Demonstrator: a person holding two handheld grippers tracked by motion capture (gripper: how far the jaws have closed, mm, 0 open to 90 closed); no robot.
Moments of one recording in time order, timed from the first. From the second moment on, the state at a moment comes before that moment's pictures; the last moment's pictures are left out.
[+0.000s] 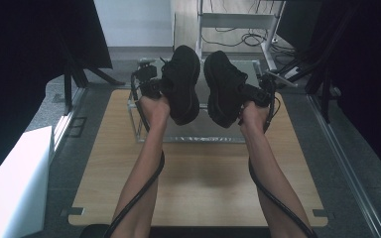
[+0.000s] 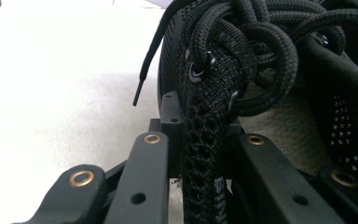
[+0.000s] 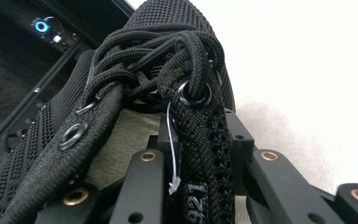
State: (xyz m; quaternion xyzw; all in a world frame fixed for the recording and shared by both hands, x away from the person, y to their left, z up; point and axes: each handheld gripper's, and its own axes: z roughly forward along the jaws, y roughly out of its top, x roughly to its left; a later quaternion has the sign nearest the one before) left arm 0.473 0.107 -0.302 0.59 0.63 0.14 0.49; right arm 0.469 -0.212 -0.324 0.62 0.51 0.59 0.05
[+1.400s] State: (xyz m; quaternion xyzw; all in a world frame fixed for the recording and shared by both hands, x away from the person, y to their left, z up) left arm 0.502 0.077 -0.296 0.63 0.63 0.17 0.41; right arm 0.505 -0.169 -0.309 0.61 0.60 0.50 0.13
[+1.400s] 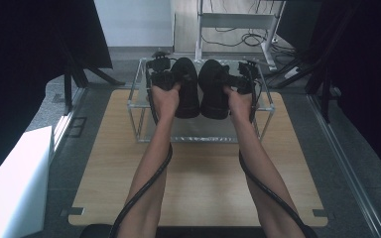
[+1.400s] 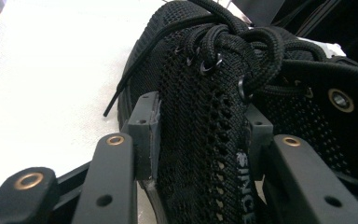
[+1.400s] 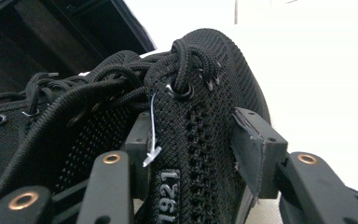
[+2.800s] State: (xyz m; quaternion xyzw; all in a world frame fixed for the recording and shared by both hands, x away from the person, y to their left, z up) left arm 0.358 0.133 -0.352 0.61 0.46 0.08 0.63; right arm 0.385 -0.226 -0.361 0.43 0.60 0.67 0.01
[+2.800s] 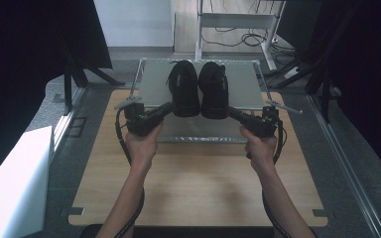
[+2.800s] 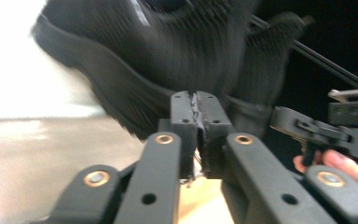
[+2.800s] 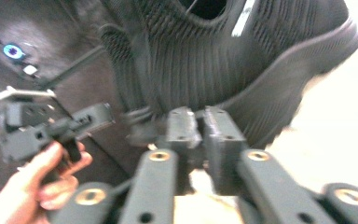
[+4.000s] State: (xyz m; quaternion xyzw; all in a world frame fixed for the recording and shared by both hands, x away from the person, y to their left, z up) left arm 0.405 0.101 -0.370 0.64 0.49 0.07 0.59; right arm 0.416 -0.194 -0.391 0.46 0.58 0.67 0.01
